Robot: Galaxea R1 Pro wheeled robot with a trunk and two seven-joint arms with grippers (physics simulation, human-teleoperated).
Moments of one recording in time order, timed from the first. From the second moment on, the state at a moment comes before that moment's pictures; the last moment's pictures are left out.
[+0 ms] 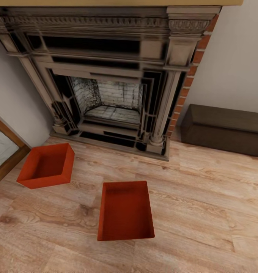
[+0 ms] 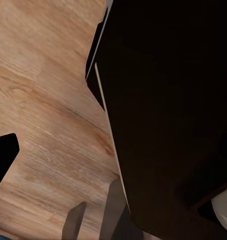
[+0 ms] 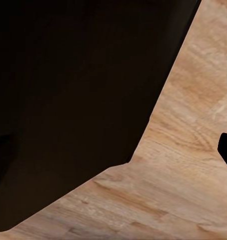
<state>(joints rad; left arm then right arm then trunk) 0.00 0.01 0.00 -0.08 0.39 -0.12 0.01 -0.17 -0.04 0.47 0.03 -0.18 -0.12 0.07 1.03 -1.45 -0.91</state>
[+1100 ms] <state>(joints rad) 0.00 0.01 0.00 -0.08 0.39 -0.12 0.01 -0.17 -0.05 0.47 0.03 -0.19 -0.12 0.08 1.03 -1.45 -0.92</state>
